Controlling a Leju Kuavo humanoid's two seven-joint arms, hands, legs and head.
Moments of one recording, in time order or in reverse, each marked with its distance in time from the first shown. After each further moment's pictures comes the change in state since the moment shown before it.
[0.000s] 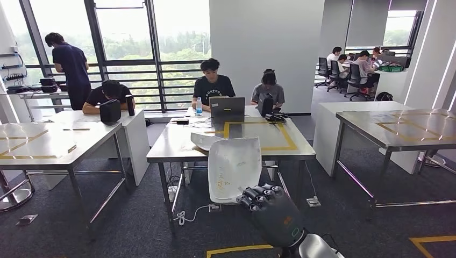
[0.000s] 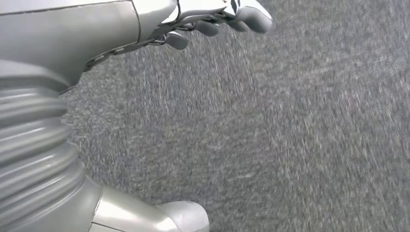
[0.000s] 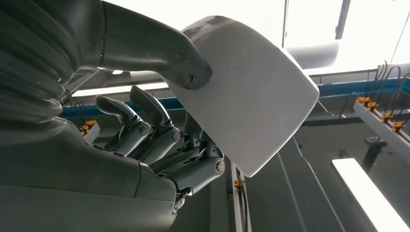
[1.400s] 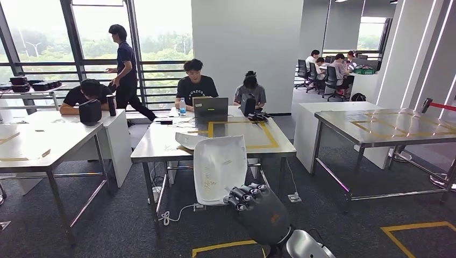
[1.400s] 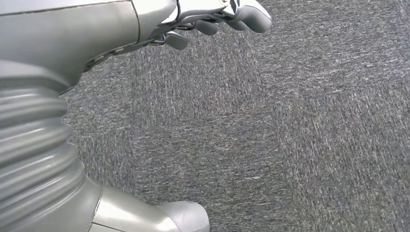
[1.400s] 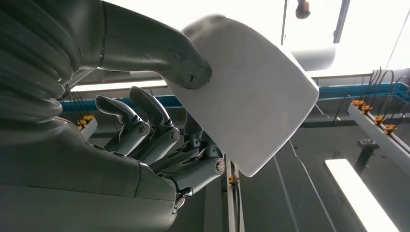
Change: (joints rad) left arm 0.003 0.002 0.000 0.001 0.010 0.005 -0.005; right arm -0.003 -0.013 0.002 0.003 -0.015 0.001 -0.011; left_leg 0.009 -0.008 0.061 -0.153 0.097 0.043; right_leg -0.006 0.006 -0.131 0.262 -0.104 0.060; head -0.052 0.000
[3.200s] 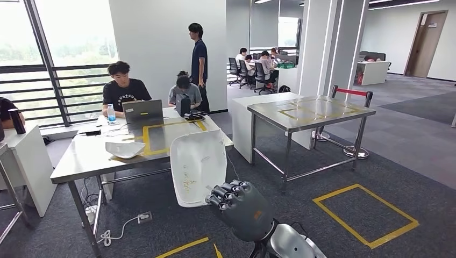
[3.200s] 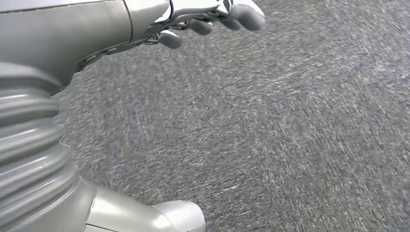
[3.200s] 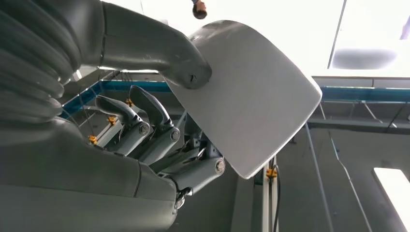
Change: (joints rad) left arm 0.002 -0.015 0.000 0.000 0.005 0.126 0.050; right arm -0.025 0.005 0.022 -0.013 -0.007 0.006 -0.016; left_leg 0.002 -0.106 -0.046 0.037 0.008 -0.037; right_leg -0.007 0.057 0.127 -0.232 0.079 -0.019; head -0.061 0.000
